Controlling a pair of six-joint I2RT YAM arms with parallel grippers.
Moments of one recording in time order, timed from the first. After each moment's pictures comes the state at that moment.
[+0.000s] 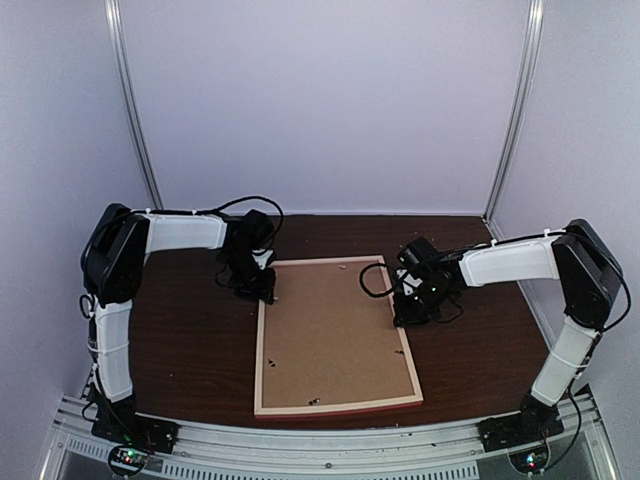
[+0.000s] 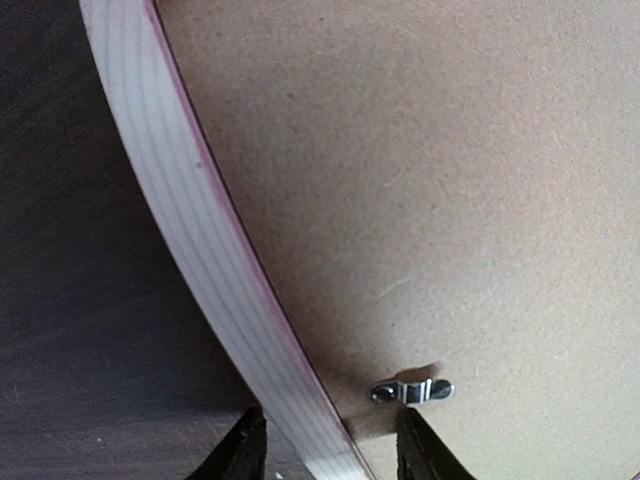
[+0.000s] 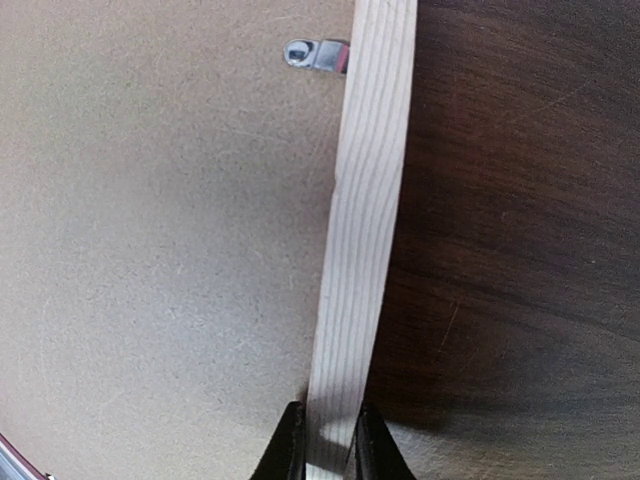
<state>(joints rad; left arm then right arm) -0.57 2.09 1.53 -0.78 0.11 -0.29 0.62 1.74 1.02 -0.47 -0.09 0.48</state>
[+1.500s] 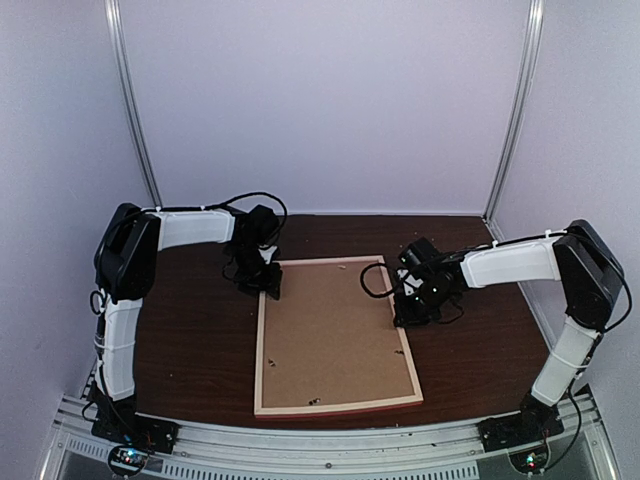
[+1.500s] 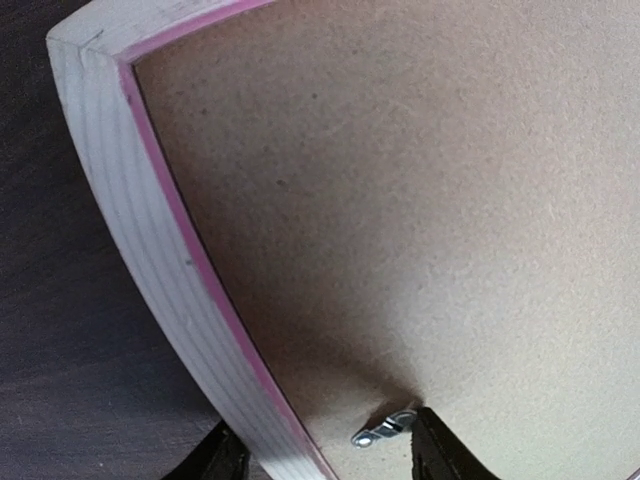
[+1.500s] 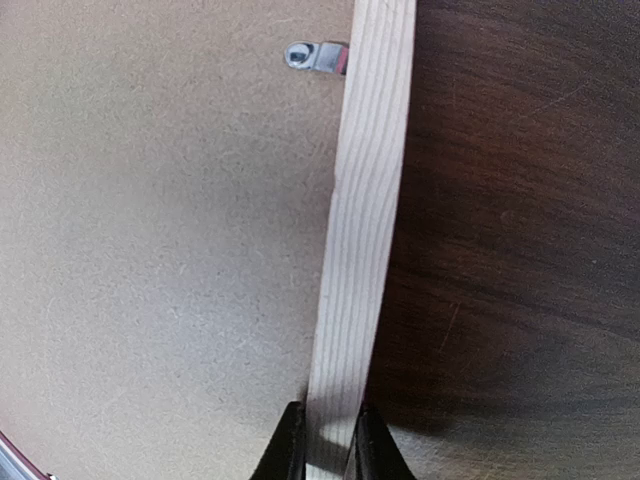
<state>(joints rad) -0.56 2.19 1.68 -0.86 0.11 -0.33 0.62 1.74 1.00 -0.45 -0.10 0.48</state>
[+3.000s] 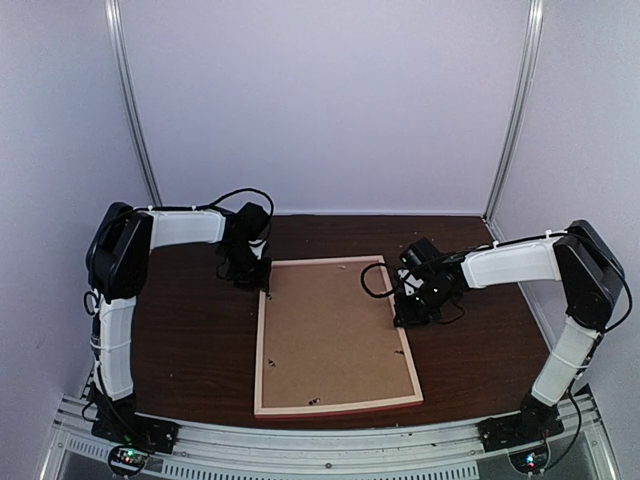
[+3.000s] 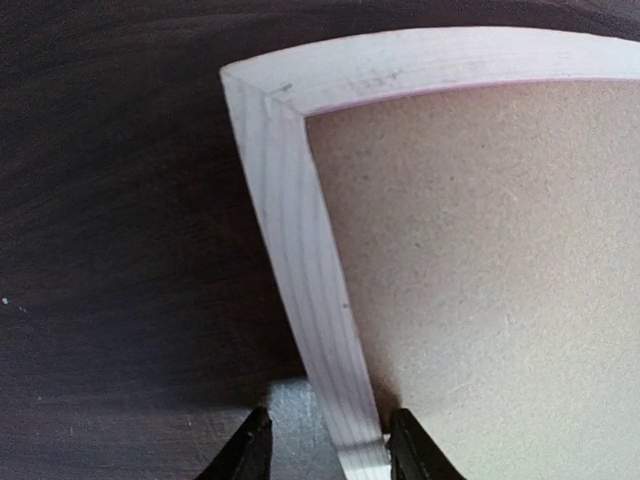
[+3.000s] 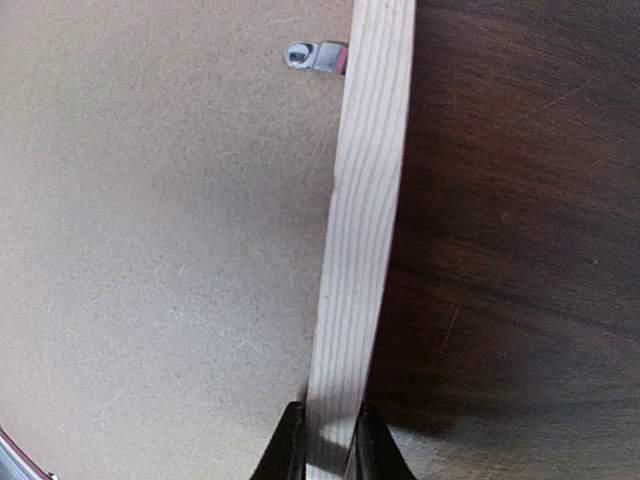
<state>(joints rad) -0.53 2.15 1.61 -0.76 0.07 -0.36 0.62 1.74 1.00 -0.44 -0.11 0.48</state>
